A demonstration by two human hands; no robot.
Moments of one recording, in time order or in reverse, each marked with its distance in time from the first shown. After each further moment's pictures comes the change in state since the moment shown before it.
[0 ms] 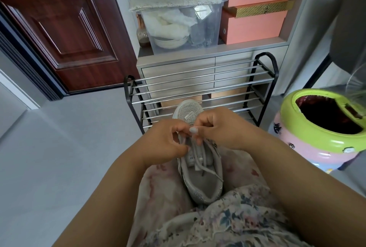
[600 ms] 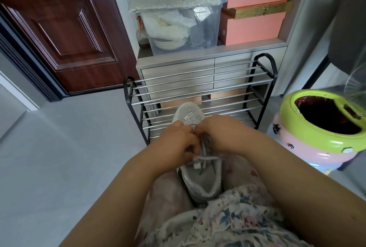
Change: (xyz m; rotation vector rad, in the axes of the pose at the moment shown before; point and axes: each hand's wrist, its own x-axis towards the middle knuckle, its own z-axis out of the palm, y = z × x) left_hand 0.017 -0.008 0.022 0.597 -0.140 0.157; right_hand 0.015 0.026 0.008 -0.657 -0.051 -0.087
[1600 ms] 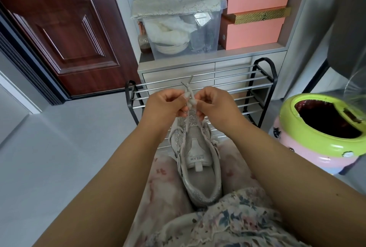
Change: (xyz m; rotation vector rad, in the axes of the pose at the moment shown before) left_hand 0.029 -0.006 -0.040 -1.208 0.618 -0.313; right_hand 0.032 0.000 -0.015 0.970 0.529 0.173
